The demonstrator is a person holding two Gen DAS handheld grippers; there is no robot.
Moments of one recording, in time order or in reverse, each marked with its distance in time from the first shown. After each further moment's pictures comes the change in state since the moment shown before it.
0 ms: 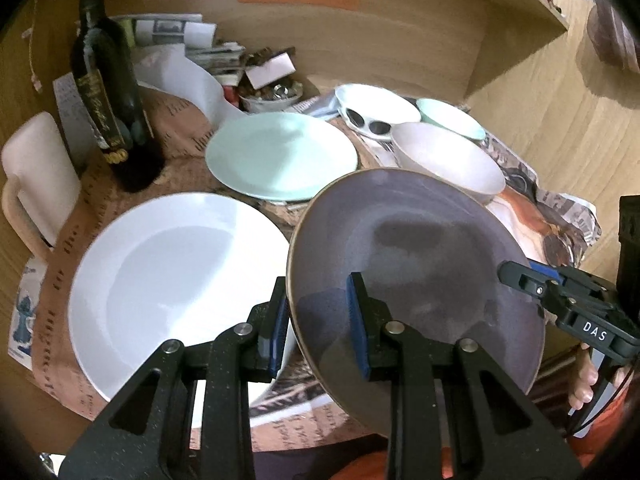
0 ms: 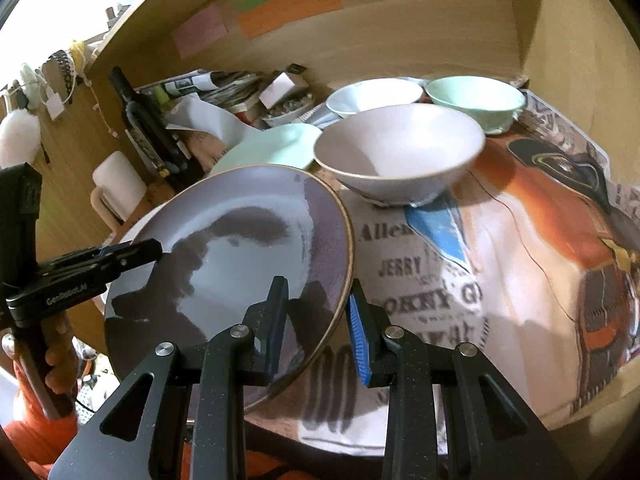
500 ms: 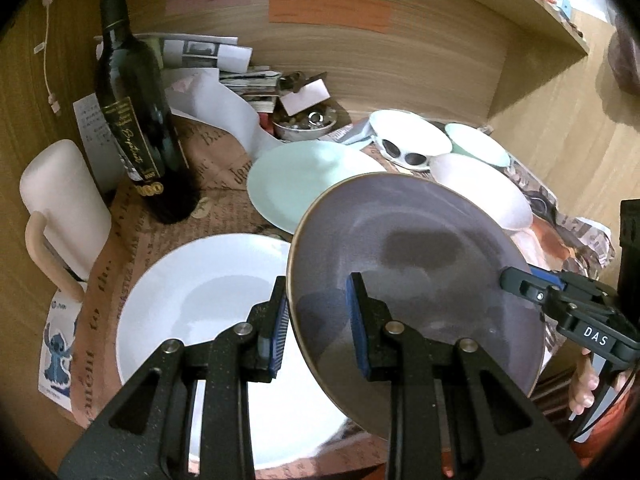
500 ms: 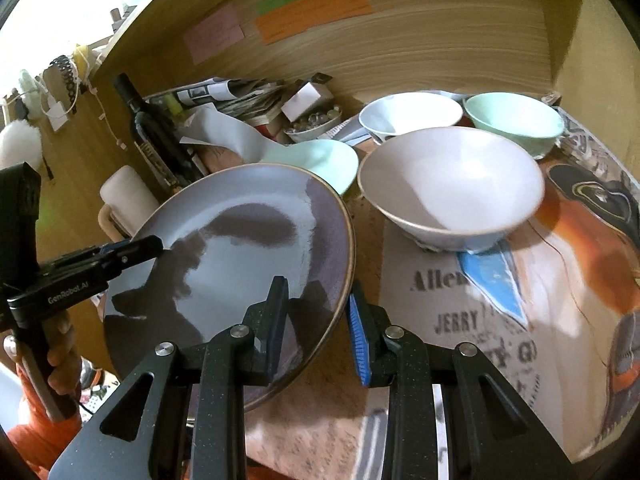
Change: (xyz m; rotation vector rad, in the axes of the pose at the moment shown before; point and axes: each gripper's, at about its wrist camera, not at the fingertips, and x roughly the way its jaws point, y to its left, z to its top) left arm -0.011 0.036 0.032 -0.003 -0.044 0.052; right arm 0.019 0.027 0.028 -0.016 -0.025 0.050
